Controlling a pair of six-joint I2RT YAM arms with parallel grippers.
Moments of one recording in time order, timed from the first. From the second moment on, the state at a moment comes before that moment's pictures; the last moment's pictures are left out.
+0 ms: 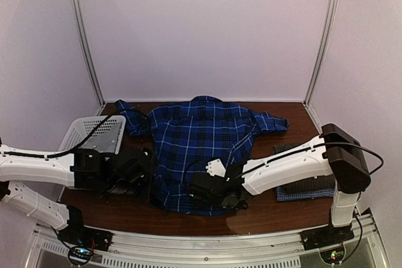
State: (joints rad) left arm -1.16 1.19 0.74 -0.59 -0.29 -0.91; right arm 1.30 1.97 1.29 -0.66 0.68 0.92
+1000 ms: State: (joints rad) left arm -1.10 1.07 0.68 -0.85 -0.02 -0.86; right arm 1.30 1.11 0.55 -0.65 0.37 1.20
